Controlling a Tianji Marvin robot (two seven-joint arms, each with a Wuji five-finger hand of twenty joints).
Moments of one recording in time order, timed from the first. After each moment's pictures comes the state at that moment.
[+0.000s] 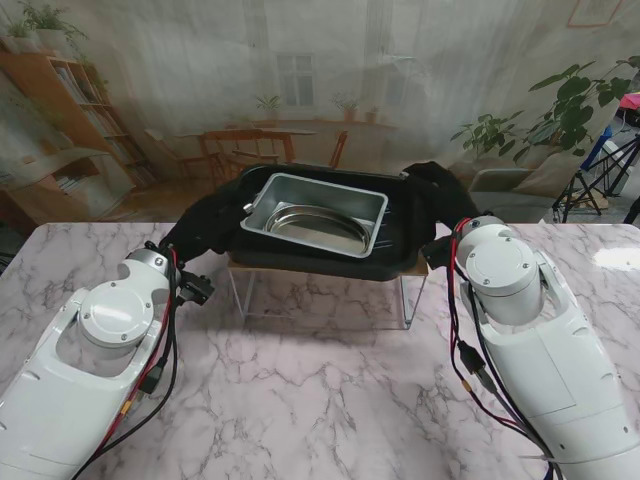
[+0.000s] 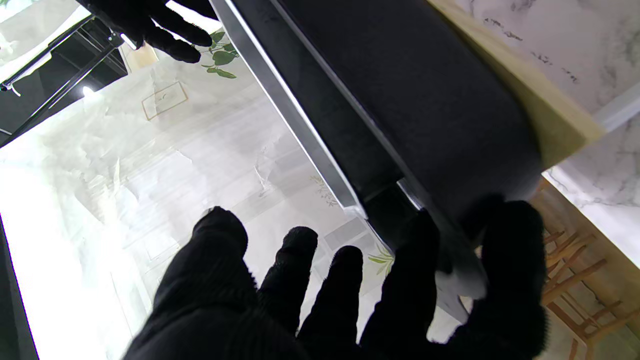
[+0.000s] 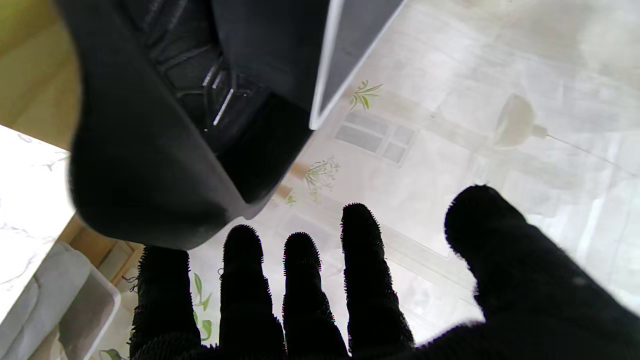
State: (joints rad) left arm 1.43 -1.13 -1.33 -1.78 0.15 0.15 -0.12; right arm -1.28 -1.19 1.30 -1.67 -0.09 0.42 -0.01; left_hand 1.02 0.00 0.01 0.01 0.44 0.23 0.17 0.44 0.36 0.25 0.15 0.31 0.41 0.42 0.40 0.51 0.27 0.71 0.99 0.54; right_hand 0.39 -0.28 0.72 -0.08 0.33 0.05 0.67 0.35 0.20 0.15 0.62 0.30 0.34 0.19 0.28 0.26 0.07 0.42 0.82 0.36
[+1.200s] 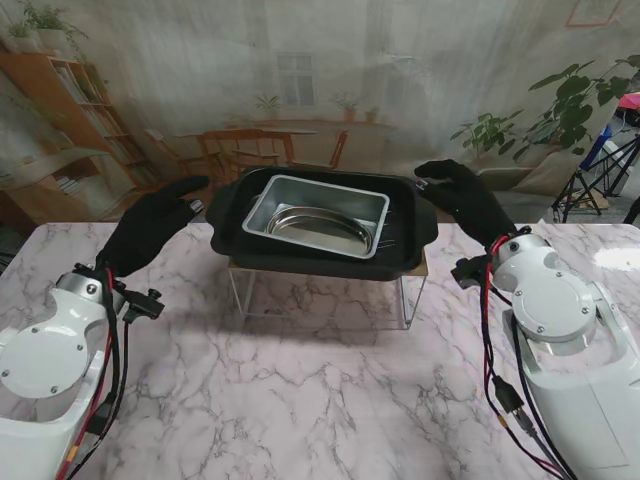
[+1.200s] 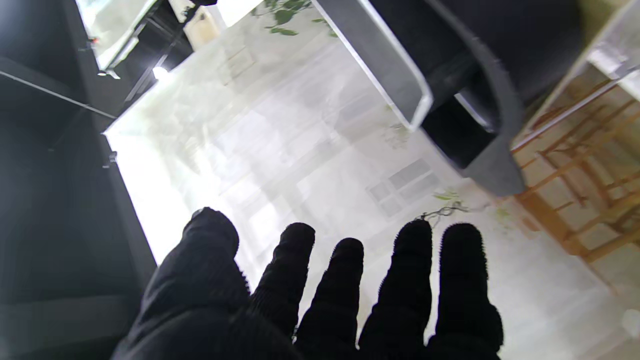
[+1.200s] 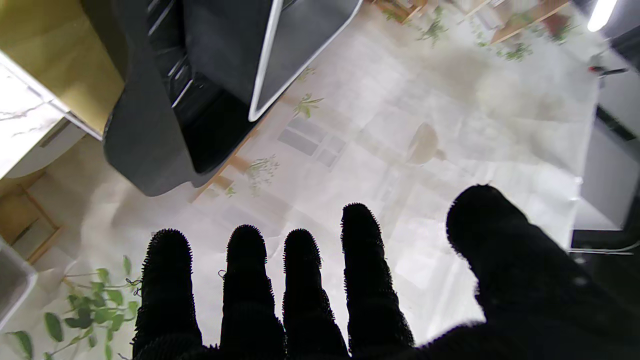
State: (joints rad) left arm 1.67 -1.12 -1.57 -1.96 0.13 -0.12 -0.11; right arm -1.49 -1.14 1.46 -1.89 -0.16 0.21 0.12; left_hand 0.97 0.00 0.01 0.01 0.47 0.21 0.16 0.43 0.45 0.25 0.09 0.30 0.39 0.38 0.31 0.48 0.11 0.37 0.86 0.46; right_hand 0.39 -0.28 0.71 -0.08 0.33 0.05 0.67 0.35 0.22 0.15 0.62 0.30 0.34 0.17 0.28 0.26 0.05 0.38 0.75 0.40
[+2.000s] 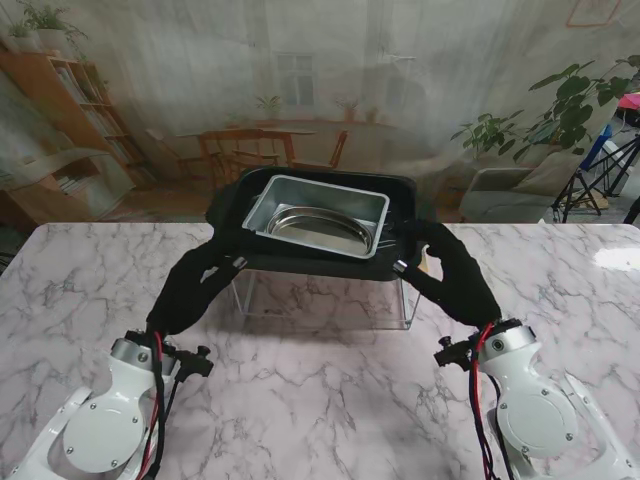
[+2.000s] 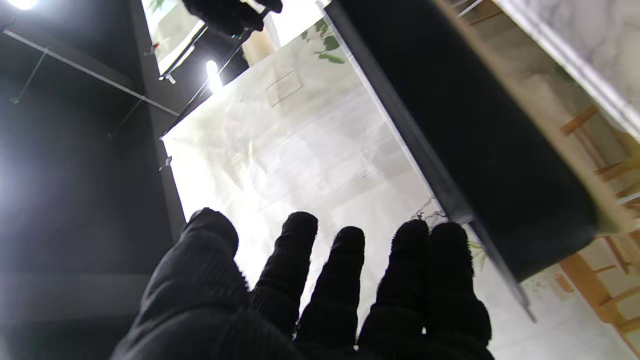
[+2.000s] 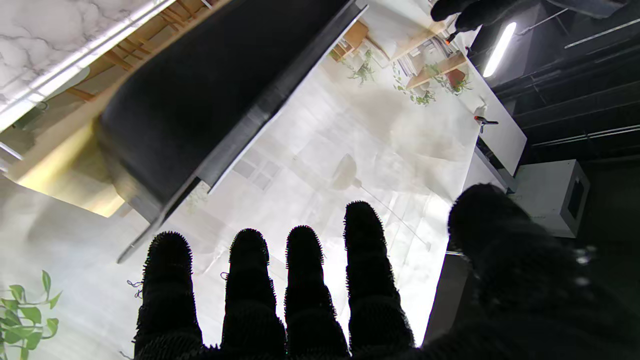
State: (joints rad) left arm 1.82 -1.15 -1.38 -1.94 0.22 -0.34 0.13; right arm -1.81 -1.14 1.43 -1.96 -0.32 -0.24 -0.10; left_hand 0.97 0.00 0.01 0.01 0.54 0.22 0.19 0.45 0.54 0.25 0.09 0.33 0.39 0.36 0.31 0.48 0.13 0.27 0.84 0.45; right_hand 0.39 -0.28 0.70 -0.08 0.36 0.03 0.62 0.35 0.27 0.12 0.57 0.29 0.34 0.15 0.22 0.23 0.07 0.37 0.65 0.42
